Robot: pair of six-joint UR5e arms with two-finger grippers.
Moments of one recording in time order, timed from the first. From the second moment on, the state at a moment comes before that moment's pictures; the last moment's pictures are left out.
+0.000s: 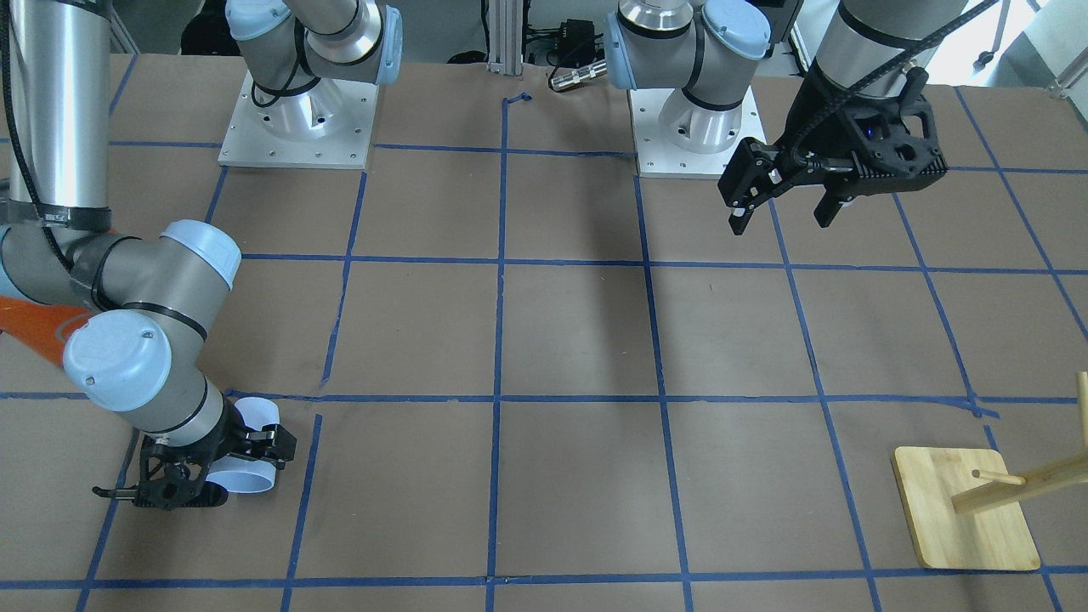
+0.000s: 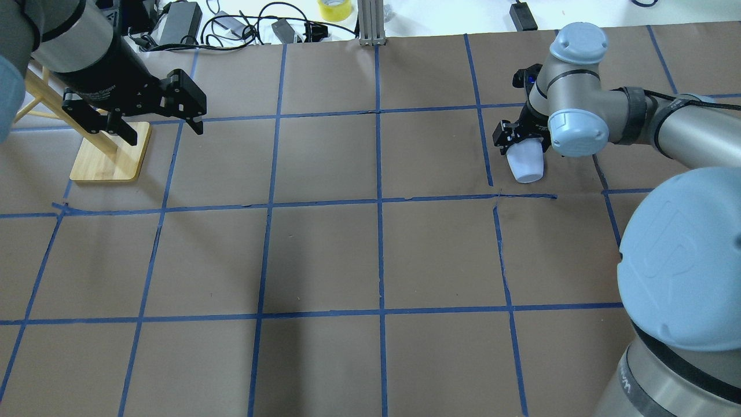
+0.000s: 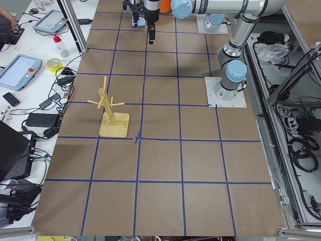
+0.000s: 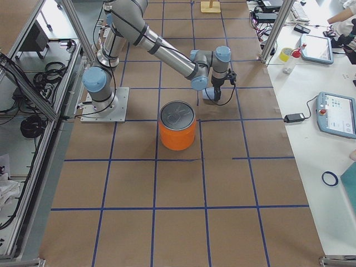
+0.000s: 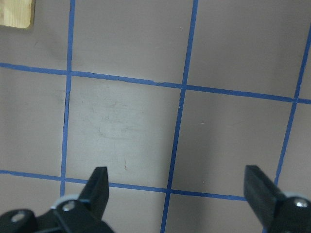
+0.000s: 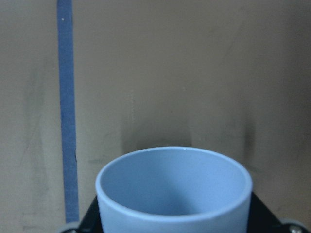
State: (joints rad) left arm -1.49 -1.52 -1.60 -1.51 1.57 -0.07; right arm 1.44 -1.02 1.68 -2.28 -1.56 -0.14
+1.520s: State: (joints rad) left arm -1.39 -1.55 -1.60 -1.50 1.60 0.07; right arm 1.75 -1.12 1.65 -2.28 -1.50 -0.57
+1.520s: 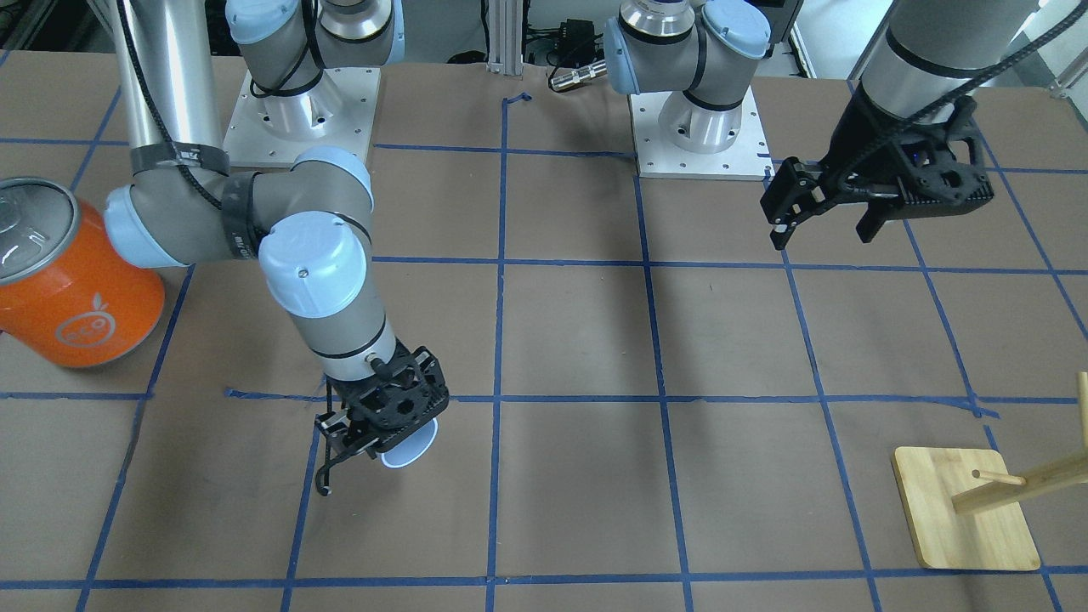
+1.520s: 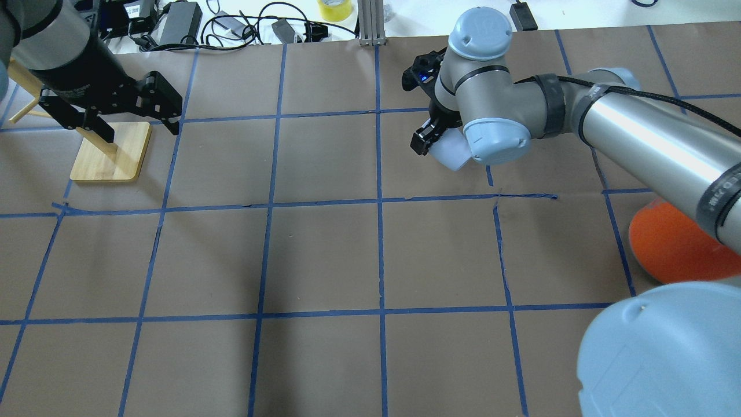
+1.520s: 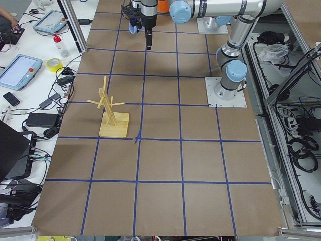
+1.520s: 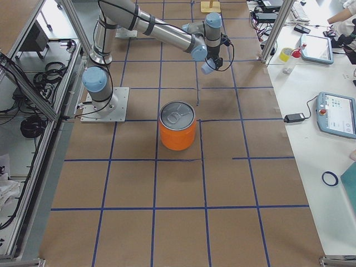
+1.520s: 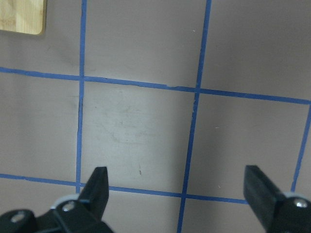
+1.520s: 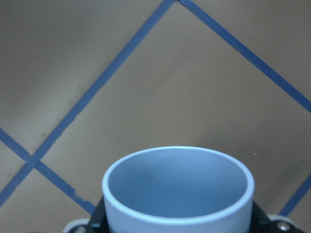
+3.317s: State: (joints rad) left arm -1.30 -1.55 -1.60 -1.50 1.60 0.17; right arm 2.04 -0.98 1.64 -2.46 -1.54 -1.13
